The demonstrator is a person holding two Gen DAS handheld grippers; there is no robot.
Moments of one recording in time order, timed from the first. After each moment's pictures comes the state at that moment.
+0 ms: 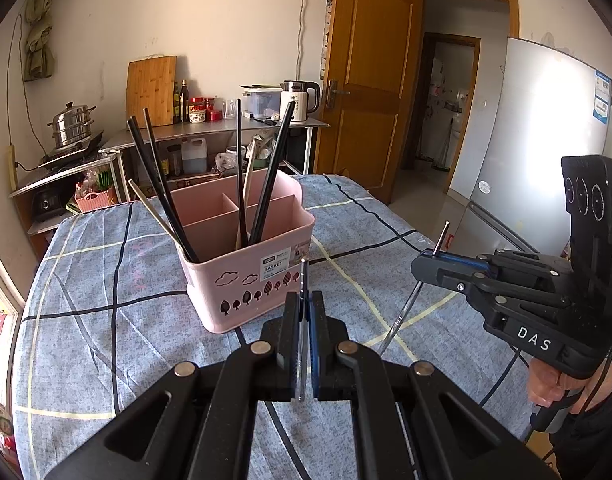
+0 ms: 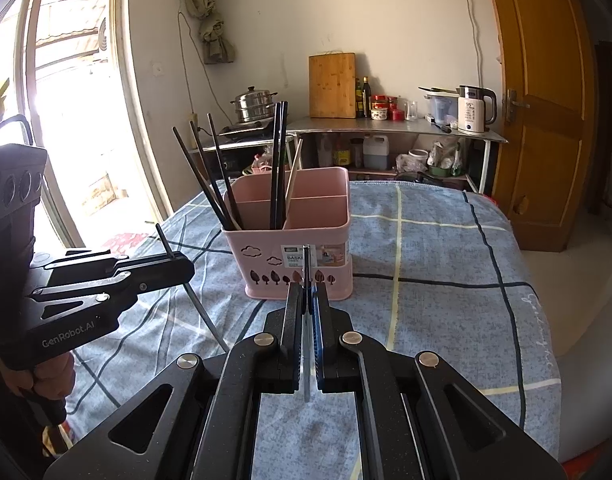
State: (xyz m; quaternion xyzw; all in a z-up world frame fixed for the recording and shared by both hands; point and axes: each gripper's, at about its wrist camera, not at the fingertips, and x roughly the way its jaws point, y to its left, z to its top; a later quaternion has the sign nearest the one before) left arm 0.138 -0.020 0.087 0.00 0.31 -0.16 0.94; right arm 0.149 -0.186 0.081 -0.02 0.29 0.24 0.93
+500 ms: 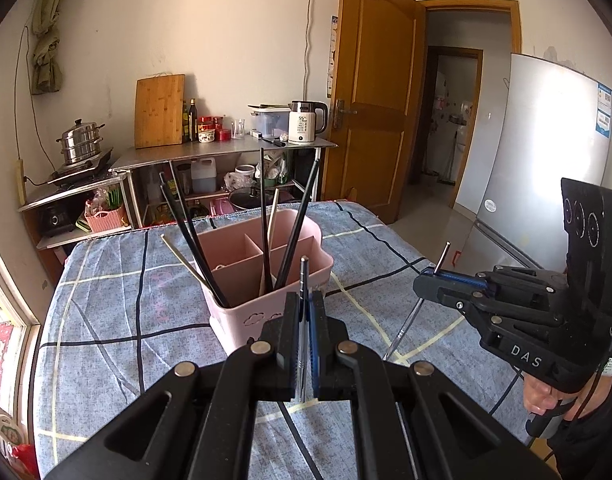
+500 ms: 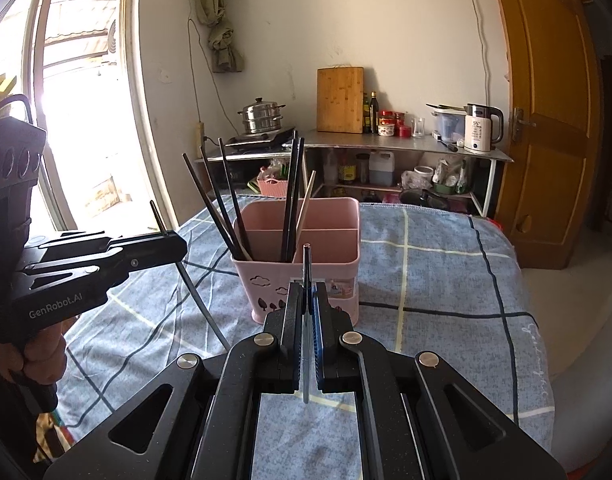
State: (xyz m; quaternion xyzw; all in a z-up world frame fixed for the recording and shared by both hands) left arm 0.149 -0.003 0.122 0.00 0.28 -0.15 0.95; right arm 0.162 -0.170 0.102 -0.02 0.27 0.25 0.93
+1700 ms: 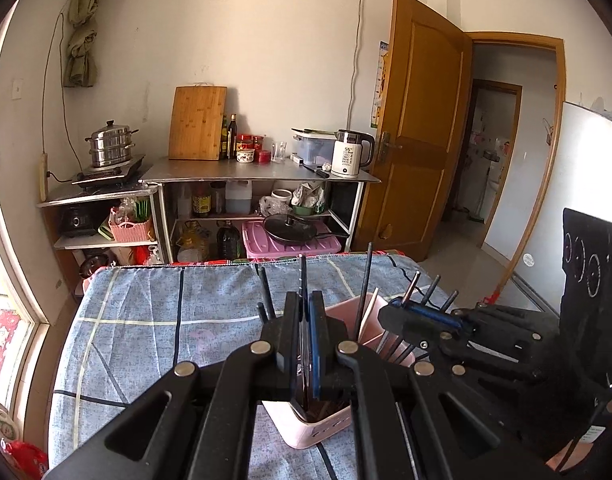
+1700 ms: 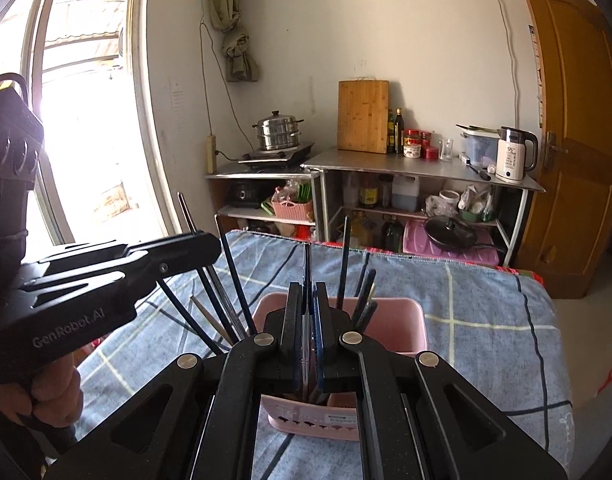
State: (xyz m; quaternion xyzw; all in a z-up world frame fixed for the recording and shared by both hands) left arm 0.234 0.047 0.144 -0.04 0.25 -0.09 0.96; right arm 0.258 -0.087 0.120 -0.03 0.26 0.27 0.93
